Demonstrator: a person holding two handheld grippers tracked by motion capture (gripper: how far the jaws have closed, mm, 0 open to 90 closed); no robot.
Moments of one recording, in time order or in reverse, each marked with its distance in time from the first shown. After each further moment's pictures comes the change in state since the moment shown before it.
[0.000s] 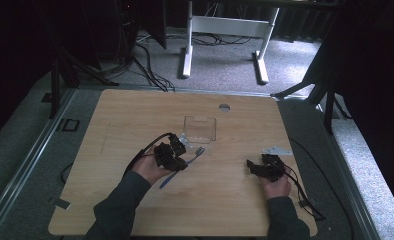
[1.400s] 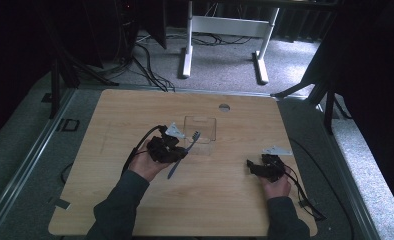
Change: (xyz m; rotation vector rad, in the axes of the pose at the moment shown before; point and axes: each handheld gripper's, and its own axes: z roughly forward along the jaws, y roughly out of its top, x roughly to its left) left arm 0.009 -0.006 -0.022 -0.231 0.057 -0.080; right arm 0.000 0.000 0.000 0.000 0.000 0.000
